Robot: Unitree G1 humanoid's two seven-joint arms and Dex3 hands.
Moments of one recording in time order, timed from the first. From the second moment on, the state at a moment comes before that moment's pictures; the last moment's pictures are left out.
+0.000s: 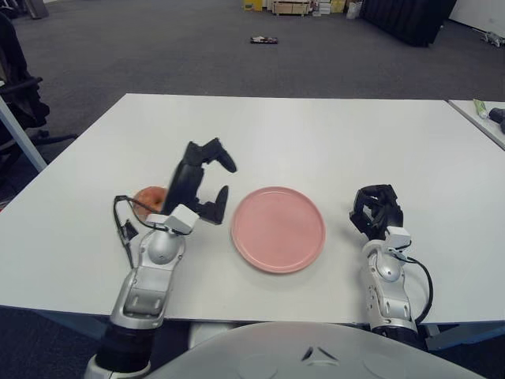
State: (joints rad) left arm 0.13 0.22 -0.15 -0.42 0.32 -0.10 0.02; right arm 0.17 0.10 -0.13 0.07 -0.02 -0.19 -0.26
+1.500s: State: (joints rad) left arm 0.17 0.00 0.02 -0.24 0.68 -0.02 0.65; right arm 0.18 0.10 -0.13 0.07 -0.01 -0.18 -0.24
